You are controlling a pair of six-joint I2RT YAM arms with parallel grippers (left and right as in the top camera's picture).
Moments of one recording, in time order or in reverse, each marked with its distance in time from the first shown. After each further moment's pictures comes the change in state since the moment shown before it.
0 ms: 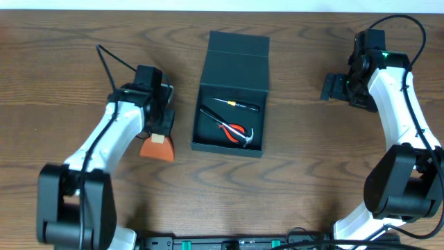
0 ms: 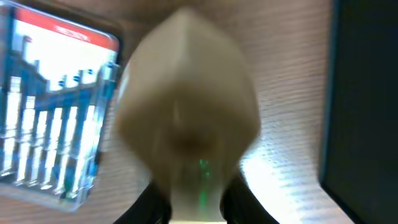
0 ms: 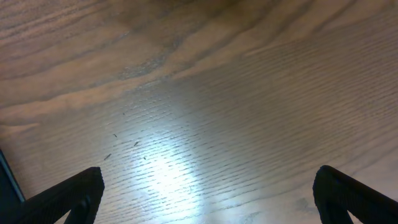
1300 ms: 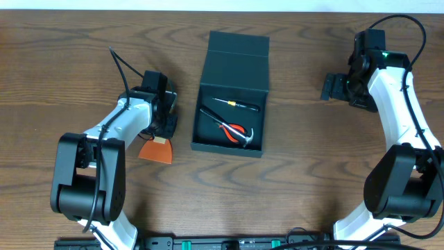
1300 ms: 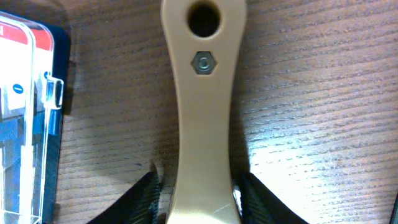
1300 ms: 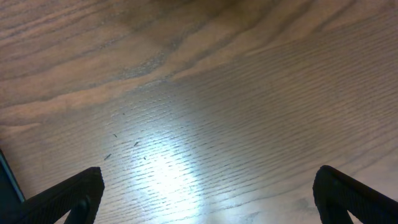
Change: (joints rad) left arm 0.000 0.197 -0.023 0.118 -0.013 0.019; right arm 0.000 0.000 0.000 0.000 0.000 0.000
